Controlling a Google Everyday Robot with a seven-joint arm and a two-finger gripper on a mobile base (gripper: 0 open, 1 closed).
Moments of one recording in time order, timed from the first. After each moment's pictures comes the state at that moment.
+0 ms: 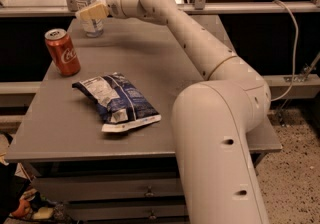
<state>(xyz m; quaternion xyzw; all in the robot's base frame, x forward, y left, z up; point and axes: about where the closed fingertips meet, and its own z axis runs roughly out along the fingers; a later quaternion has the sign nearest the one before) 0.878 0.188 0.932 -0.39 0.65 0.29 0.58</state>
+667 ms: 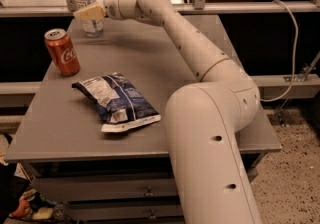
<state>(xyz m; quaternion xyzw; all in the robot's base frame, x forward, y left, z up) 0.881 0.203 0.927 -0.40 0.65 0.31 0.58</state>
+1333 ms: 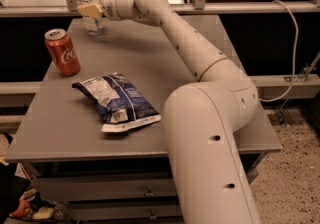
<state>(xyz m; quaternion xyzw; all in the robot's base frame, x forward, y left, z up) 0.880 0.210 0.924 -0.40 0.65 0.31 0.57</state>
